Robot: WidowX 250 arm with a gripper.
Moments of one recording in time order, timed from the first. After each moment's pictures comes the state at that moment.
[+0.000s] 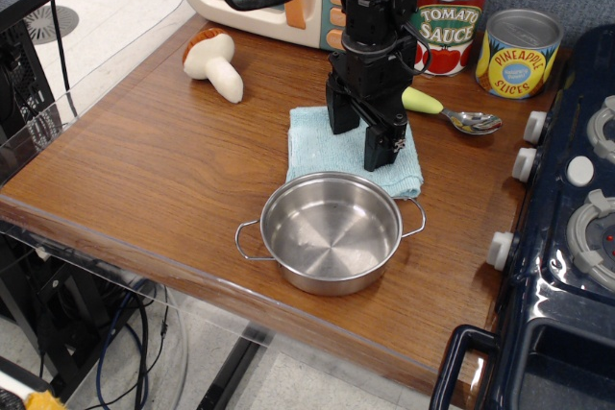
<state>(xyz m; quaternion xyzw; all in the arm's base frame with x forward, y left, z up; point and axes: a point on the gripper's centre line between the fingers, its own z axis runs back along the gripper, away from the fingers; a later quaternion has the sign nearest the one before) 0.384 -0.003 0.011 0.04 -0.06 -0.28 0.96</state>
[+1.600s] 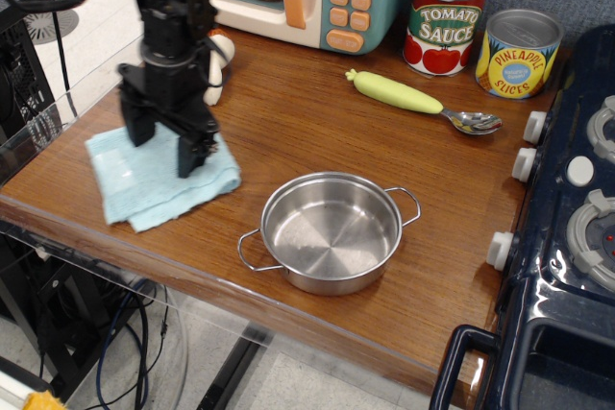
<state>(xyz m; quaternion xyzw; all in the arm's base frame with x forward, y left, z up) 0.282 0.146 0.013 0.13 0.02 -0.05 0.99</state>
